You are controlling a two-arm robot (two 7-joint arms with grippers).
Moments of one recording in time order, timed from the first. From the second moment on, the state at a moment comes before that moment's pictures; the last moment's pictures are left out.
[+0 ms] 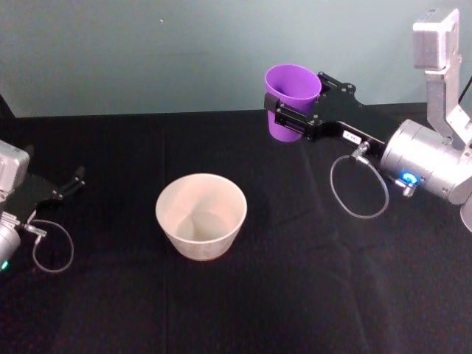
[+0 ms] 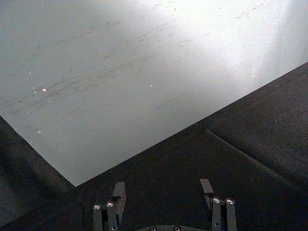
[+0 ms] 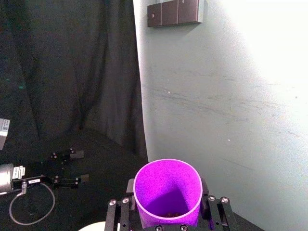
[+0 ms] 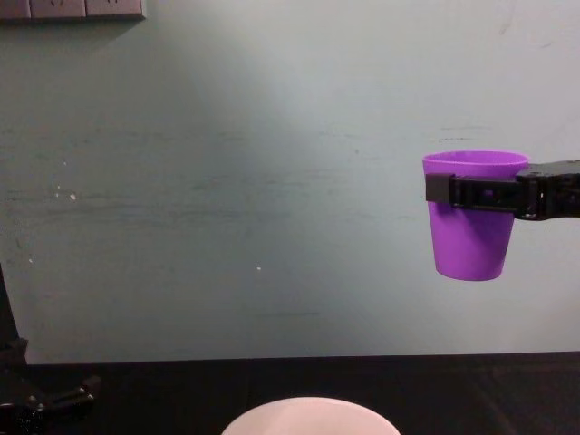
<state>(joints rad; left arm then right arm) -0.20 0.60 0.45 -1.41 -0.25 -0.12 0.03 0.24 0.54 -0.26 -1.75 0.51 0.18 0.46</state>
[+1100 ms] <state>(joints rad) -0.20 0.60 0.45 -1.41 -0.25 -0.12 0.03 0.24 0.54 -0.26 -1.75 0.51 0.18 0.46</state>
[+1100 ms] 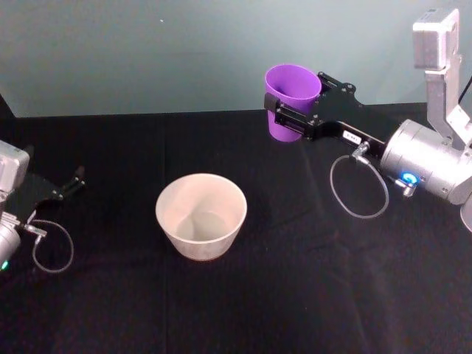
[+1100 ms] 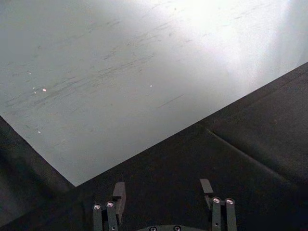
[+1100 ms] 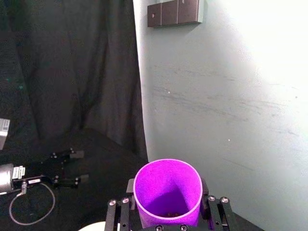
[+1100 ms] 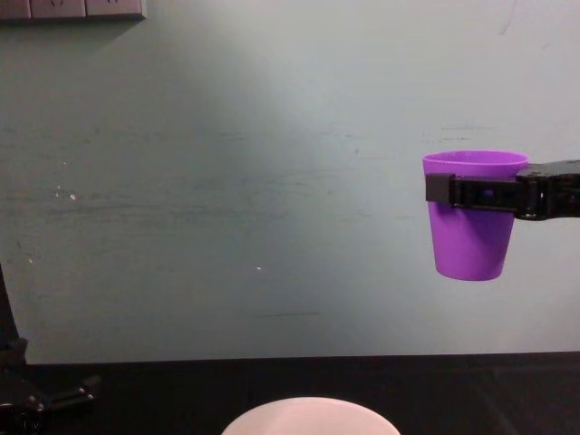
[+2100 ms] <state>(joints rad) -0.20 0.60 0.45 -1.41 -0.25 -0.12 0.03 0.24 0.54 -0.26 -1.75 0.51 0.18 0.46</state>
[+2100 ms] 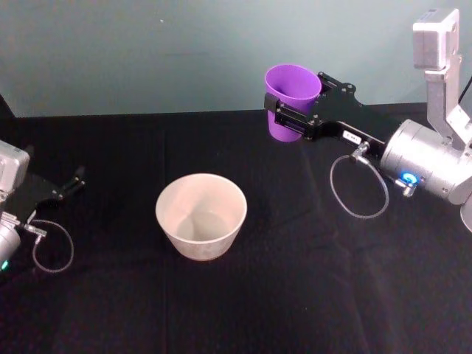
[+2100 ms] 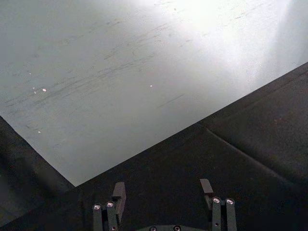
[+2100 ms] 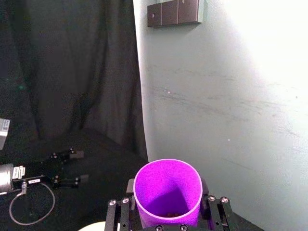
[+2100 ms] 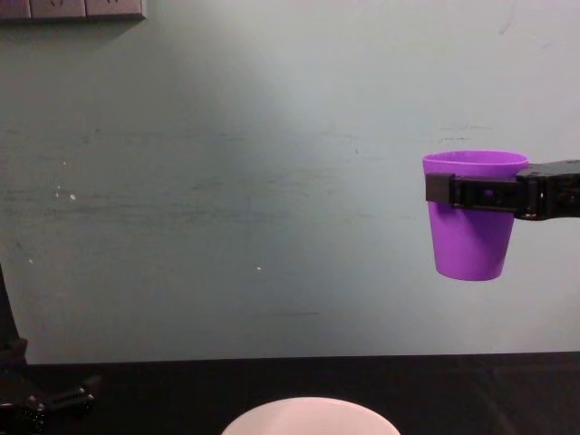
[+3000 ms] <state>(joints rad) -0.20 0.60 0.45 -1.41 -0.25 -0.12 0.03 0.24 0.54 -0.26 -1.75 0.51 0.18 0.46</state>
